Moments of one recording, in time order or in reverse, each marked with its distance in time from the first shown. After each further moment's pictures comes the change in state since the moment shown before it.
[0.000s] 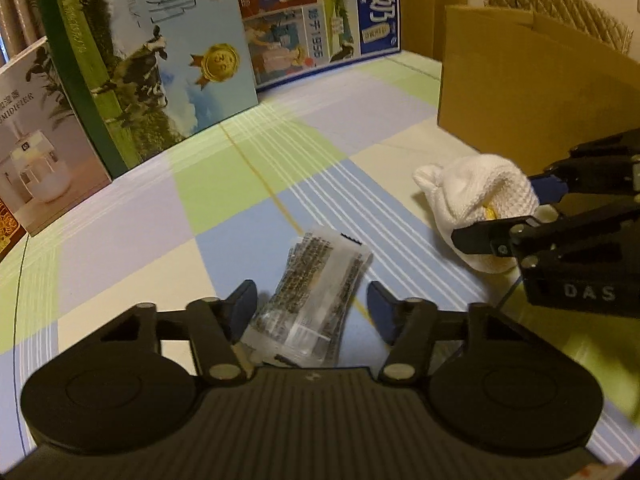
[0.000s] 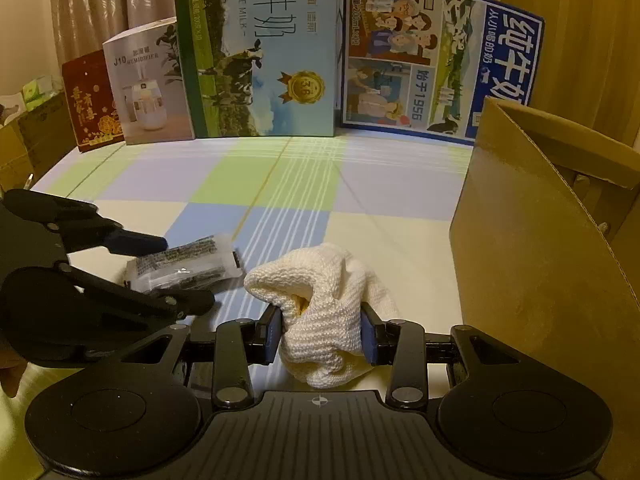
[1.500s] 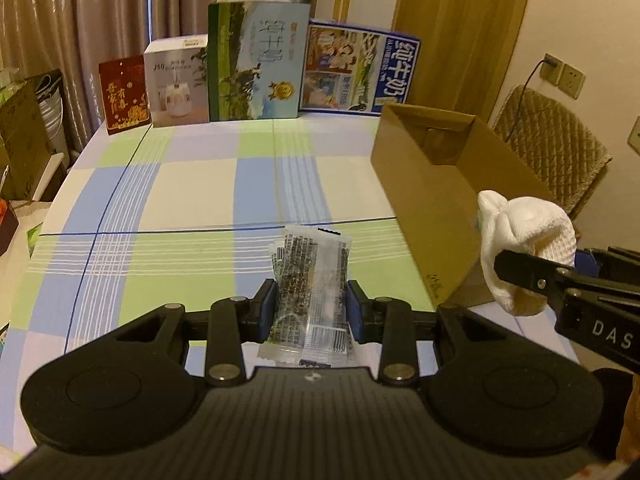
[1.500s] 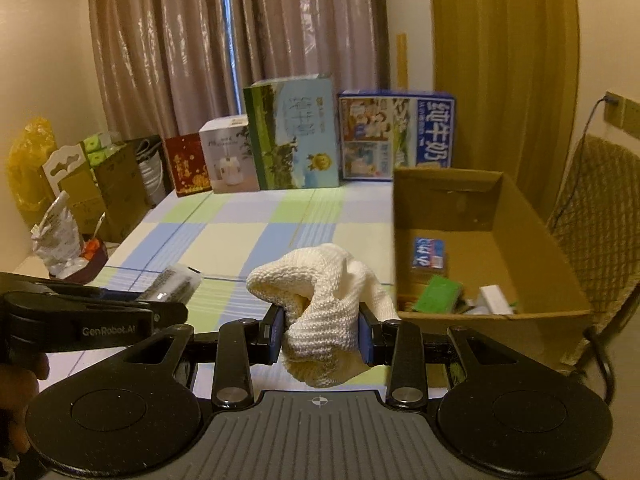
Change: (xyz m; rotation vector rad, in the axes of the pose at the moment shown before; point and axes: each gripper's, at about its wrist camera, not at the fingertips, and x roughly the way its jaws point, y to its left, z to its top) left arm -0.298 -0.148 -0.063 -0.446 -0.053 0.114; right arm -0.327 0.016 -0.091 0.054 -0.146 0.064
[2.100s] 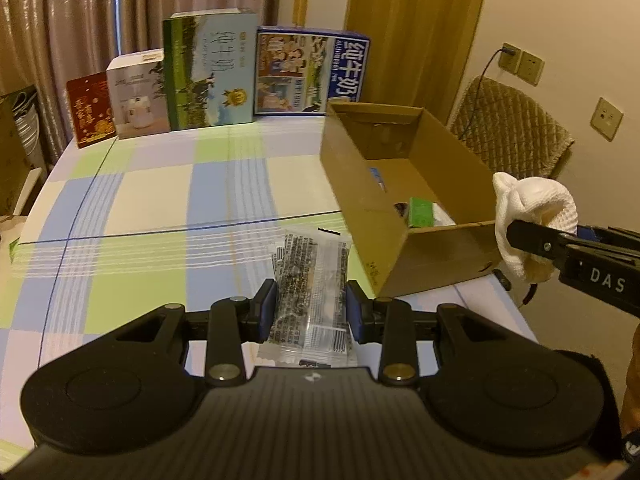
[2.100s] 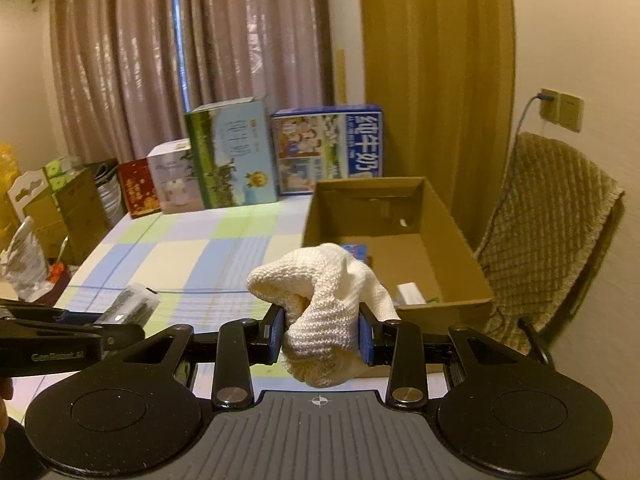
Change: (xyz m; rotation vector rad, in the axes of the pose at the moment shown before) left arm -0.024 -0.057 -0.012 0.055 -0.010 -0.062; right arm -0.049 -0.058 -0.005 0.065 -0.046 -0.119
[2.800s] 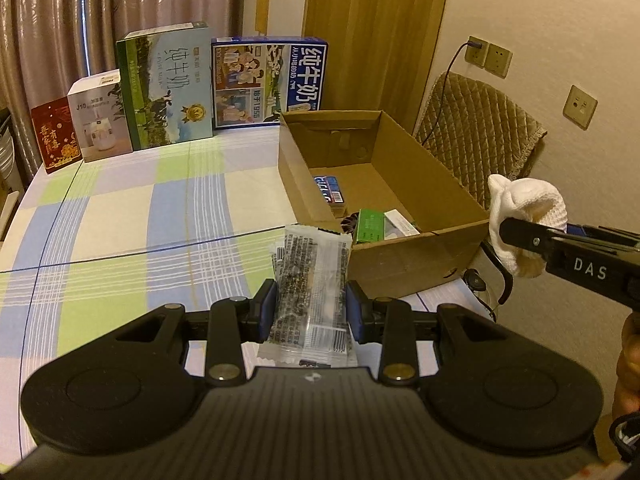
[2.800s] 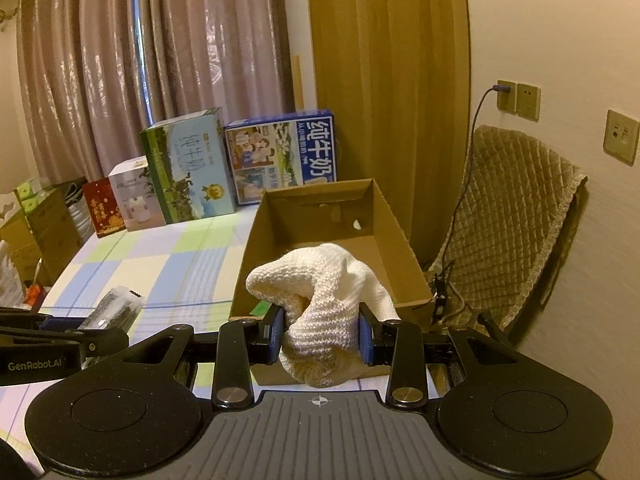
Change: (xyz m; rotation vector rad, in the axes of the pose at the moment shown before) left arm 0.007 -0.044 0.014 0.061 -0.009 -0.048; right arm -0.014 -0.048 0.005 0.063 -0.015 -0.070
